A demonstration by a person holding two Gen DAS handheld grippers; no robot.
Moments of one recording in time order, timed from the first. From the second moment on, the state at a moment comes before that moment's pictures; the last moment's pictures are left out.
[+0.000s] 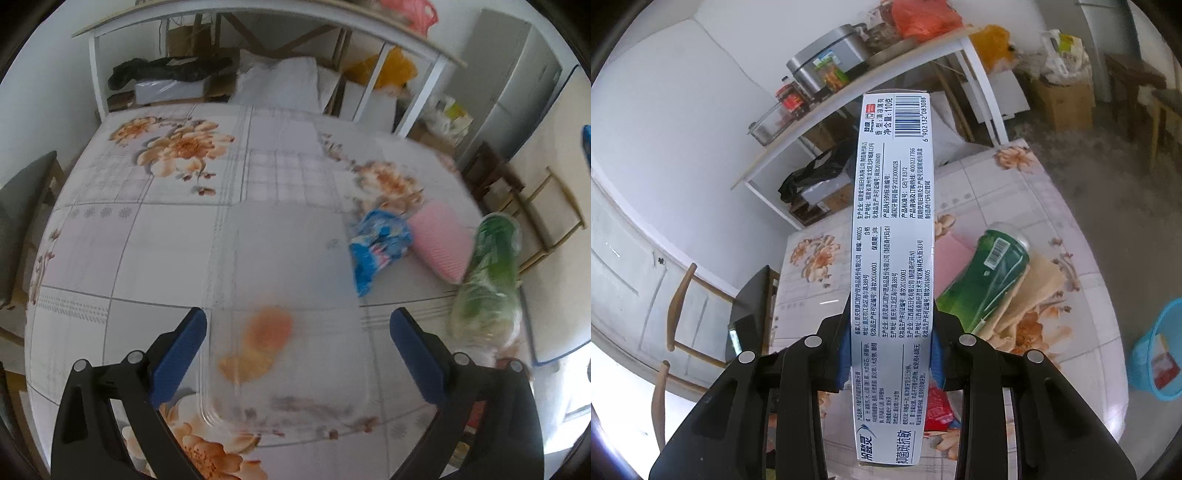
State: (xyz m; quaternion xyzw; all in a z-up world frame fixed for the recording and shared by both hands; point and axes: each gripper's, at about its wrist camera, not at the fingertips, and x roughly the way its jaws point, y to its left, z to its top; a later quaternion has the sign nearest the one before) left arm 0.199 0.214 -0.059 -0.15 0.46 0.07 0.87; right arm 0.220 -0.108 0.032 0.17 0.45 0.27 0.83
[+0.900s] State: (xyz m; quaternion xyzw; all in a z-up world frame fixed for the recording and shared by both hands) left arm 0.172 0.235 -0.060 -0.20 0.44 0.06 0.87; right arm 0.213 -0.111 0.032 0.16 0.46 0.27 0.83
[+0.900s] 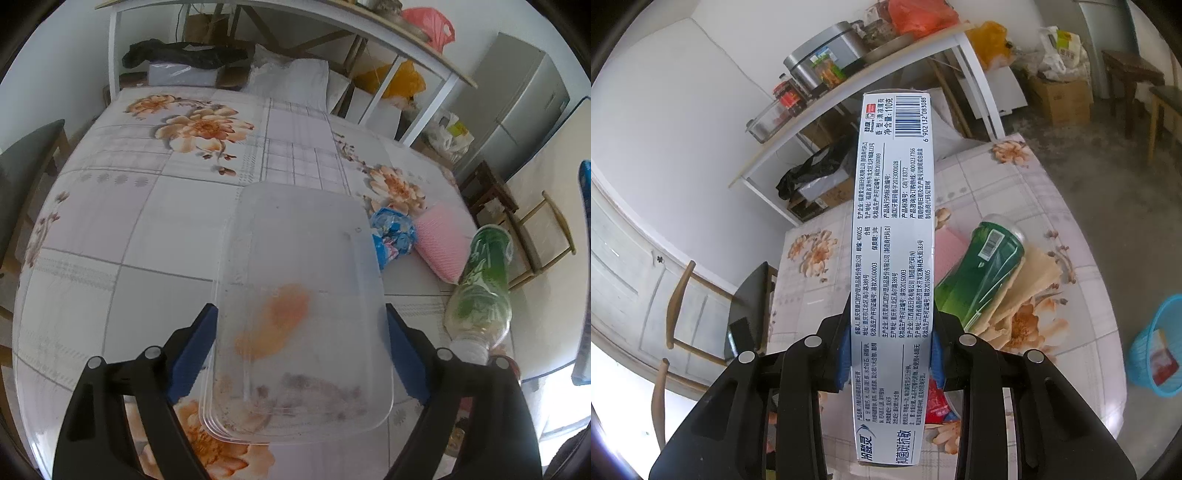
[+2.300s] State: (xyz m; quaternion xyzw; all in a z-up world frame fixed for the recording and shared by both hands) left arm 0.043 0.238 0.108 -0.28 0.22 -0.07 0.93; right arm 0.179 -0.182 0.026 0.24 0.42 0.28 0.83
